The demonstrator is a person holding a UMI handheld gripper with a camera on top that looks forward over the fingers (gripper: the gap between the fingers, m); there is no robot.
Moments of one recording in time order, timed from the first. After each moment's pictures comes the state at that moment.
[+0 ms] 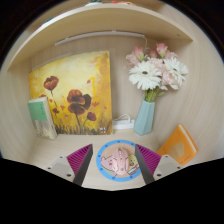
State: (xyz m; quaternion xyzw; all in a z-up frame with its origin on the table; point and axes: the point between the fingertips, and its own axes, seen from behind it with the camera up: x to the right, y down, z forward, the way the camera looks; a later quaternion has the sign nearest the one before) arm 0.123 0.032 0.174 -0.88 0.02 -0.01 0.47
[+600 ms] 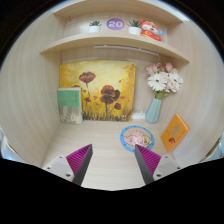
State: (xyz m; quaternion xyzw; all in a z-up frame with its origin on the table) arm -0.001 -0.129 0.212 -0.88 -0.01 -0.02 0.47
